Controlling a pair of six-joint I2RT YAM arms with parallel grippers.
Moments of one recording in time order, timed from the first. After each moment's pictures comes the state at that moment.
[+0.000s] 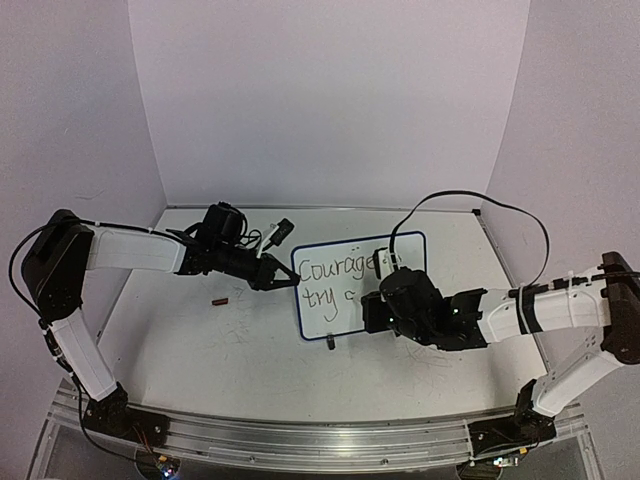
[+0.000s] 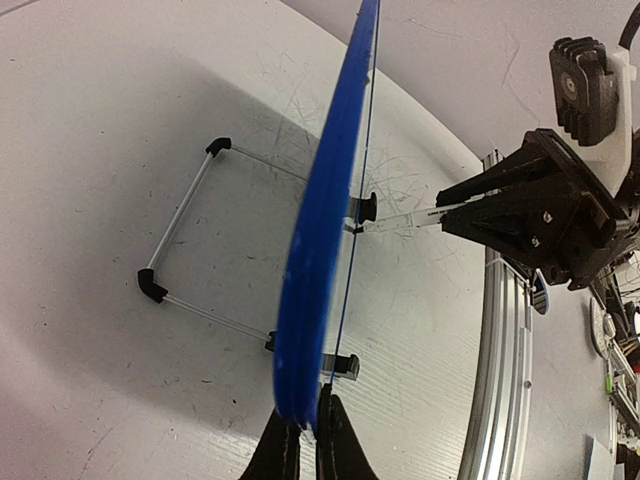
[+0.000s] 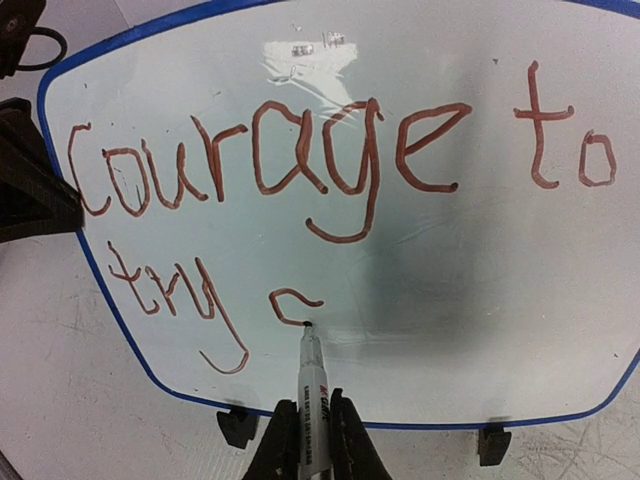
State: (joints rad) left arm -0.63 1.72 1.05 0.02 0.74 -0.07; right arm 1.05 1.48 0.79 0.04 0.48 0.57
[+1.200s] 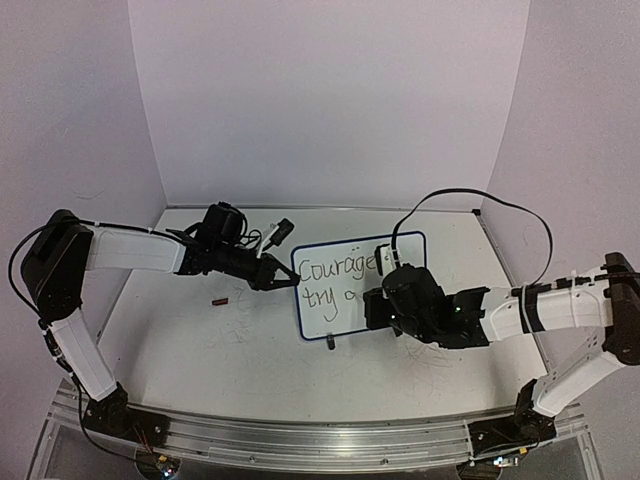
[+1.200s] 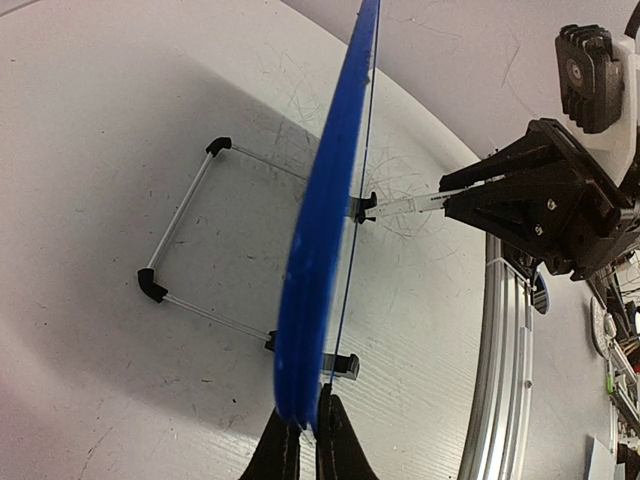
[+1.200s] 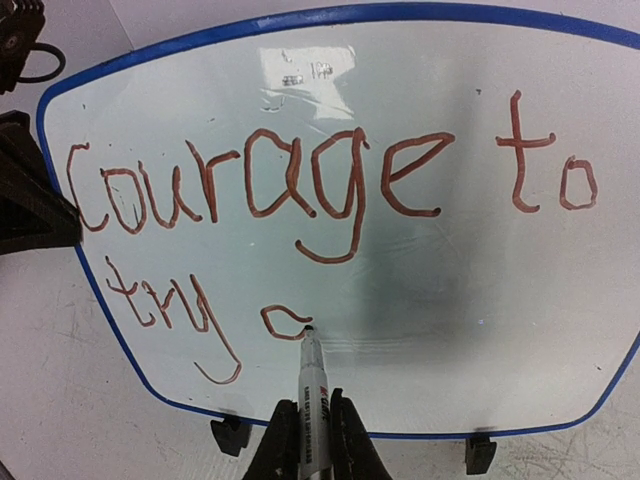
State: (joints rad) left arm -0.63 1.72 1.05 0.02 0.74 -0.07; right arm 1.05 1.46 0.79 0.05 0.50 0.54
